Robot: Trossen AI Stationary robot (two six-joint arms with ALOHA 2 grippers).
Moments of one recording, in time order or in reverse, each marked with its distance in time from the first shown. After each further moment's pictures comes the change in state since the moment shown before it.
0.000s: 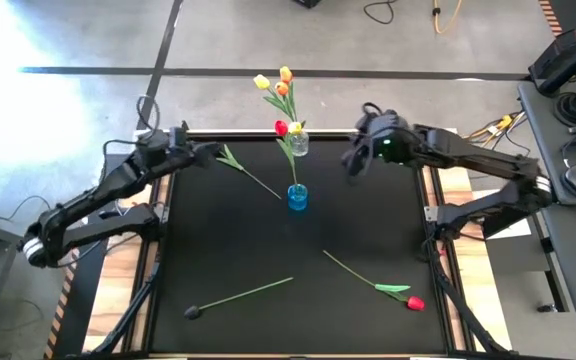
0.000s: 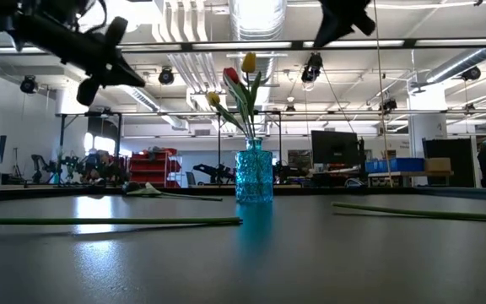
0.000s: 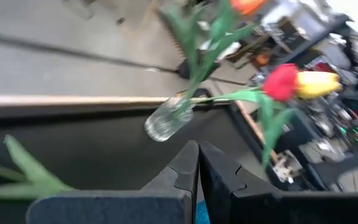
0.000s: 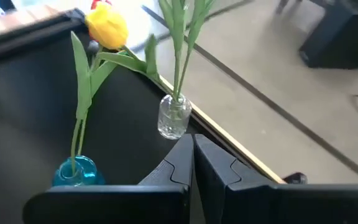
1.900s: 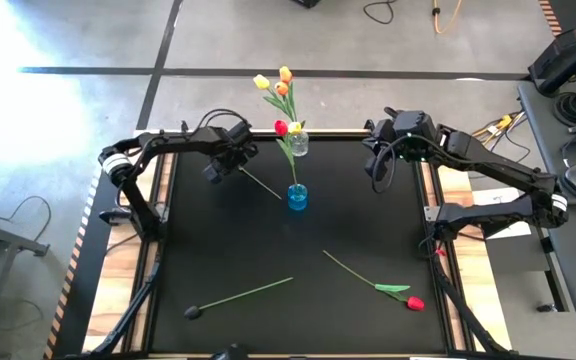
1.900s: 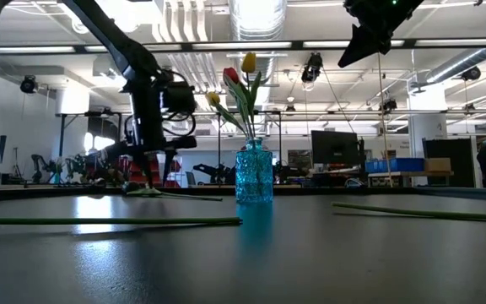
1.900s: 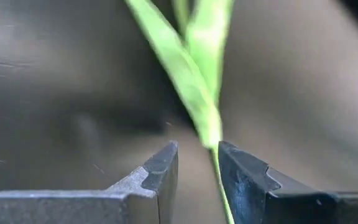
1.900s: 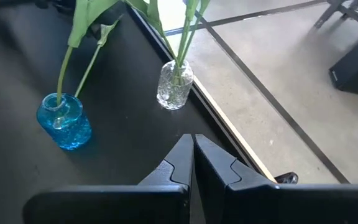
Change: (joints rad) left arm -0.053 1.045 0.505 -0.494 -0.185 -0.828; right arm -0.200 -0.210 -0.244 0.058 -0.305 -0.324
